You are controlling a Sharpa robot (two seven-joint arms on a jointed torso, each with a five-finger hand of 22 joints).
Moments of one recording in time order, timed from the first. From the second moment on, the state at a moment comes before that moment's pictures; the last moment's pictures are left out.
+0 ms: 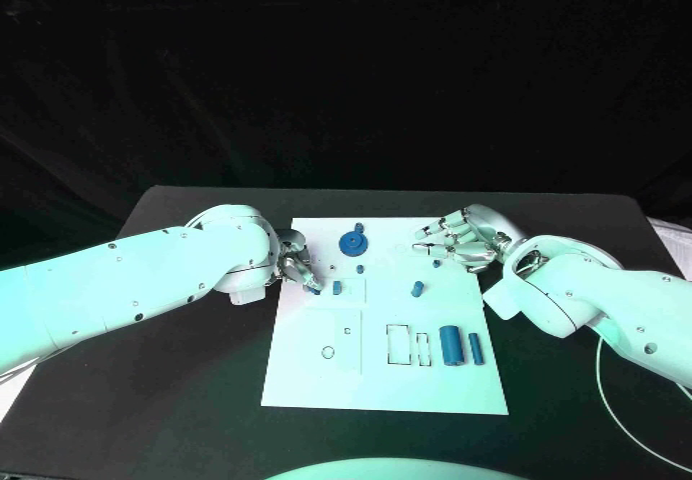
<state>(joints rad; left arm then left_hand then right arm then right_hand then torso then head) 1.25 -0.71 -0.03 1.46 -1.10 0.16 -0.64 1.10 -0.15 0.71 0.14 0.08 0.93 0.03 0.68 0.62 1.32 -0.04 1.13 0.98 1.46 -0.09 1.57 1.31 0.04 1.46 0.02 1.43 1.31 1.01 -0.92 0.18 1.65 -0.92 -0.35 -0.13 1.39 -0.07 0.02 0.25 0.25 0.99 0.14 0.08 0.07 1.32 0.05 1.04 1.17 1.47 -0.02 1.35 1.27 0.05 1.39 0.09 1.43 1.30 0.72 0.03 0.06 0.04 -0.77</state>
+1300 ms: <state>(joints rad) 1.25 -0.68 -0.03 1.43 -1.13 0.20 -0.65 0.96 -0.16 0.40 0.23 0.08 1.00 0.01 0.67 0.60 1.35 -0.05 1.16 1.03 1.47 -0.10 1.57 1.31 0.04 1.46 0.01 1.45 1.31 1.01 -0.92 0.18 1.65 -0.92 -0.35 -0.13 1.39 -0.07 0.02 0.25 0.25 0.99 0.14 0.08 0.07 1.32 0.05 1.04 1.17 1.47 -0.02 1.34 1.27 0.06 1.39 0.09 1.43 1.30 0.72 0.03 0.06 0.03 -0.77</state>
